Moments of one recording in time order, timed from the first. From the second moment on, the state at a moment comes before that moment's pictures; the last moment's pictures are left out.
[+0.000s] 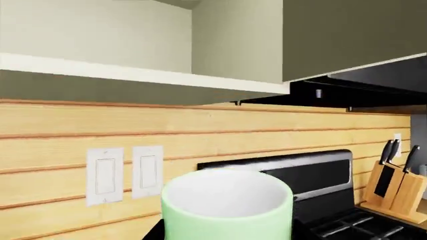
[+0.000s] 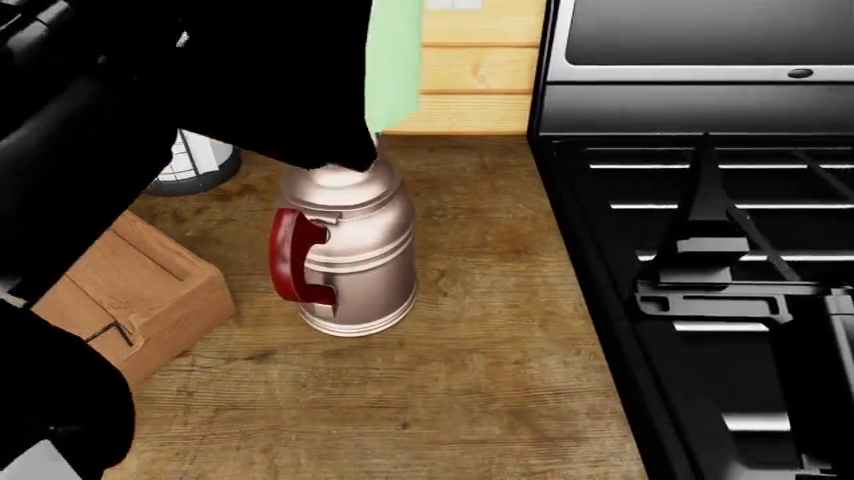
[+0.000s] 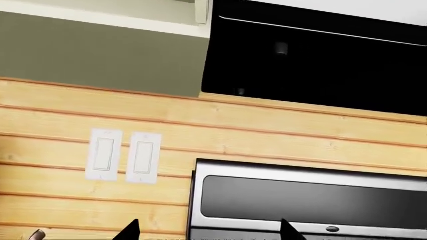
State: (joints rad) left arm -1.37 -0.27 -0.12 0.57 -2.20 -1.34 -1.42; right arm 1.45 1.29 -1.52 -1.00 1.02 -0.02 1.37
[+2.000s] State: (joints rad) left arm -1.09 -0.55 -0.27 0.56 -1.44 -1.42 -0.81; right arm 2.04 1.45 -1.54 -1.05 1.41 0.18 1.31
